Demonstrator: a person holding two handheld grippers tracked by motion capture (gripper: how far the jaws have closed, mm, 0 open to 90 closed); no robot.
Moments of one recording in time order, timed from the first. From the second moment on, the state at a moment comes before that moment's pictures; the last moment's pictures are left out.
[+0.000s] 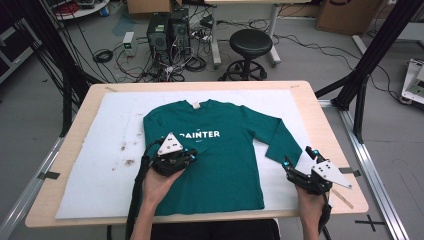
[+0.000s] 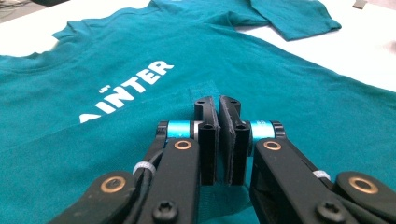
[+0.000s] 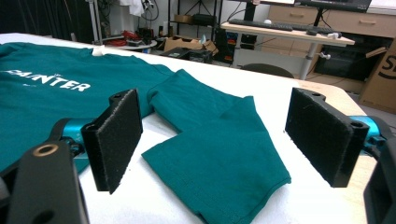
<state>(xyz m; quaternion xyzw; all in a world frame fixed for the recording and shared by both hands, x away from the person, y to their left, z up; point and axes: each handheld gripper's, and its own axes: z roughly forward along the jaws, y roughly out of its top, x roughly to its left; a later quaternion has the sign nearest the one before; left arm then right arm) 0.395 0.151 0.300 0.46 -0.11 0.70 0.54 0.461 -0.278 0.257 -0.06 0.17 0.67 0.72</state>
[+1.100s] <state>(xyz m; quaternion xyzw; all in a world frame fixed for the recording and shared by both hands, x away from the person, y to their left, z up) 0.409 0.089 0.295 0.51 -0.15 0.69 0.50 0.460 -0.277 0.257 -0.06 0.17 0.67 0.72</state>
